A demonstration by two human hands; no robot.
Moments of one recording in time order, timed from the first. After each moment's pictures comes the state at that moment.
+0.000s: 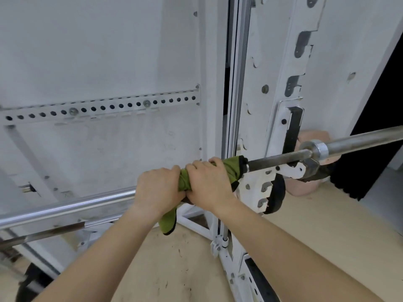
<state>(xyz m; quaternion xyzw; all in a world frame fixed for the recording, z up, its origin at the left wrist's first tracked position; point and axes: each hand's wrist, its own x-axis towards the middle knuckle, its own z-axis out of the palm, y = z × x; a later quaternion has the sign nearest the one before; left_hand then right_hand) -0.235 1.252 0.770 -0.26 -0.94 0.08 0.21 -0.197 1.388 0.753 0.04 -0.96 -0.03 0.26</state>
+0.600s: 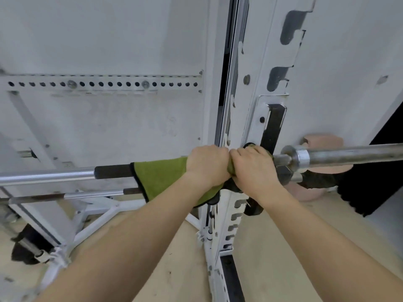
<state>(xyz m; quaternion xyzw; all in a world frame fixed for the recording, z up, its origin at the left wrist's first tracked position) -0.215 1.452 0.776 -0.32 -0.93 0.01 0.17 -0.167 1.586 0.756 0.02 -0.96 -0.14 0.24</state>
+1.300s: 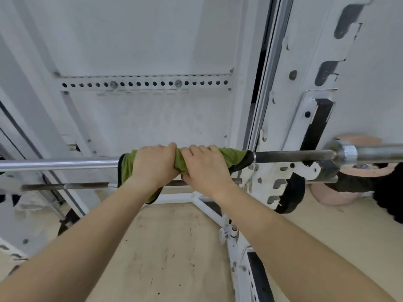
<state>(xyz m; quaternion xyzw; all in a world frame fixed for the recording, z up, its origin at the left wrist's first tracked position) -0.235 1.239 0.755 -0.19 -0.94 0.08 0.27 -0.196 1.392 0.746 0.18 -0.94 -0.05 0.29</state>
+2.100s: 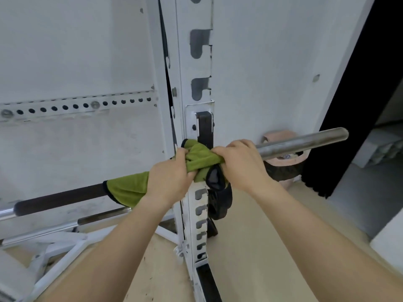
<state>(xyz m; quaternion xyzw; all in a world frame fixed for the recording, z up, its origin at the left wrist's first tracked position) -0.187 1.498 0.765 -0.31 -0.92 -0.14 0.21 -0.109 1.676 0.790 -0.03 -0.96 0.01 0.29</state>
